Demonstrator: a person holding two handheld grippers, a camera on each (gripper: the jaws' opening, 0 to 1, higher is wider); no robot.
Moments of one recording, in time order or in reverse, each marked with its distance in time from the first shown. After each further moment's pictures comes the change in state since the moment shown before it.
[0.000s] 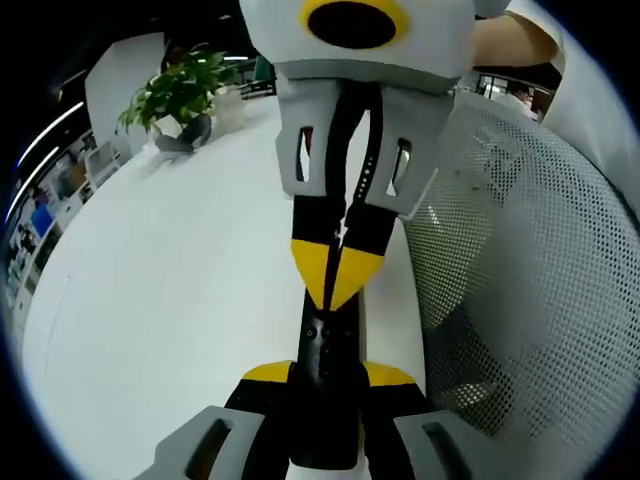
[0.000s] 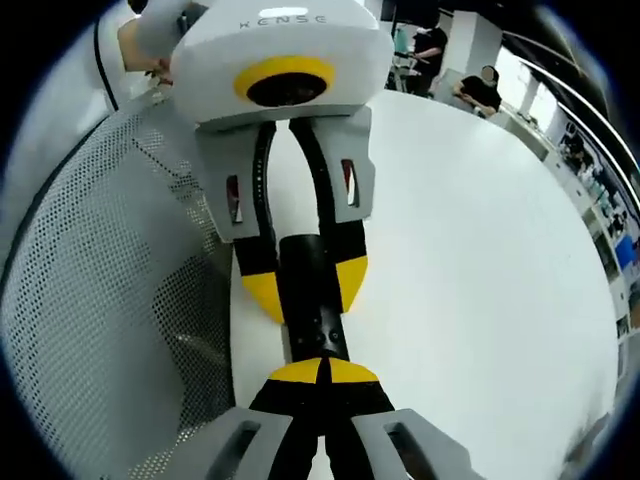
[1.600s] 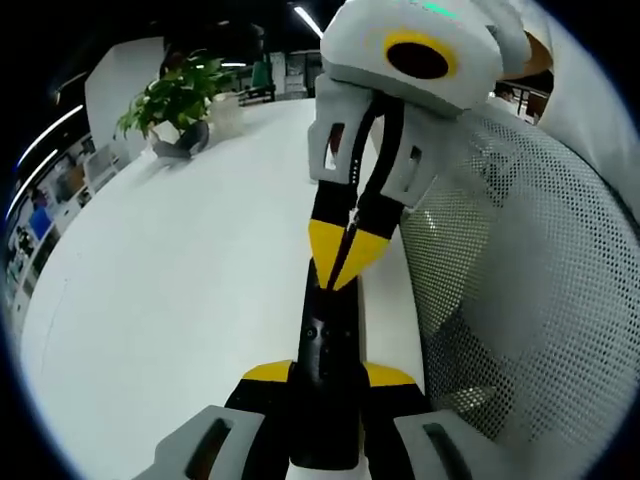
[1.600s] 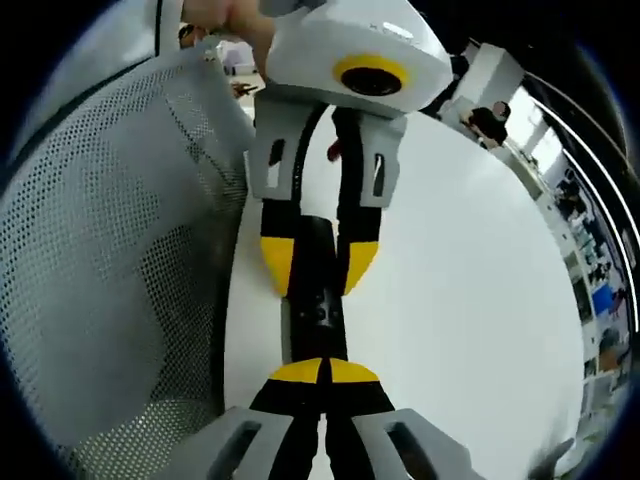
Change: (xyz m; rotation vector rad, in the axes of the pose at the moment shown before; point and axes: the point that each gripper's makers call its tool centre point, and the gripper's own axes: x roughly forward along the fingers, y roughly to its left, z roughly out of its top) left arm -0.003 -0.002 0.004 0.009 -0.025 -0.010; right arm -0.006 -0.001 -0.013 -0.154 0.010 -0.118
